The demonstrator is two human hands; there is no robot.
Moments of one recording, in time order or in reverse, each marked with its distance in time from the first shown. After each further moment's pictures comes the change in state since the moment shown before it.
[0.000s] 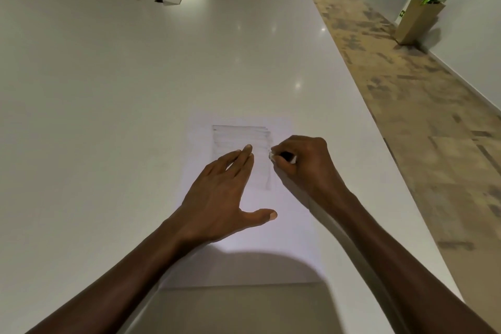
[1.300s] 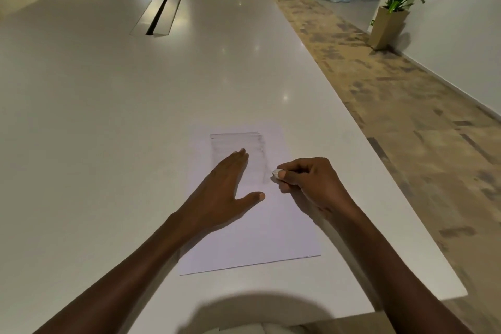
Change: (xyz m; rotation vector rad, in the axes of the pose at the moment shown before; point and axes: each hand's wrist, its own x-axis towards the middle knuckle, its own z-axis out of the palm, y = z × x) left_hand -0.007 -0.004 -0.010 -0.300 0.015 0.013; right_hand -0.049 -0.030 -0.011 0.843 0.071 0.676
